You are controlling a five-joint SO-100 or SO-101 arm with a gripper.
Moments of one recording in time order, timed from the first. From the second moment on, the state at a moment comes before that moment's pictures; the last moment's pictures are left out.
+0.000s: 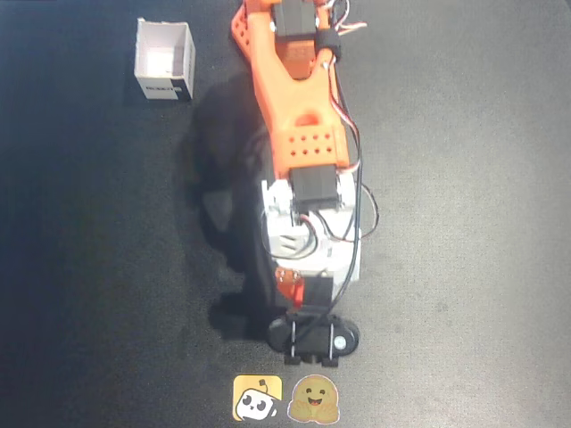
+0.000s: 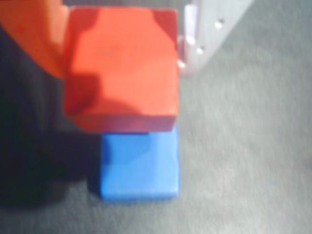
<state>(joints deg) -10.1 73.5 75.8 71.0 100.5</state>
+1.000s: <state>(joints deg) -10.1 64.0 69.0 67.8 100.4</state>
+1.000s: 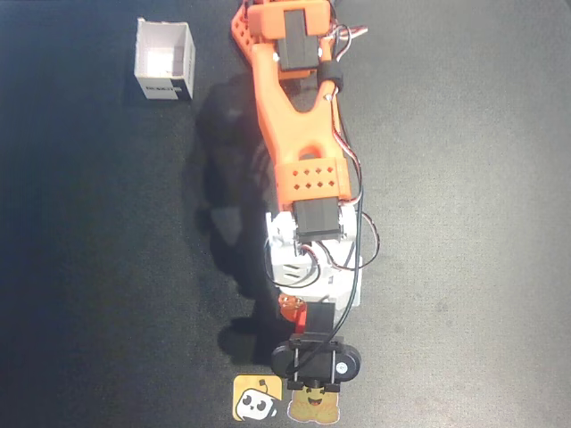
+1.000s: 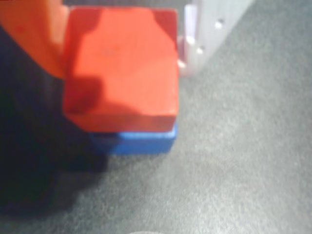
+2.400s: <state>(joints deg) -10.5 63.1 68.9 67.0 99.2</state>
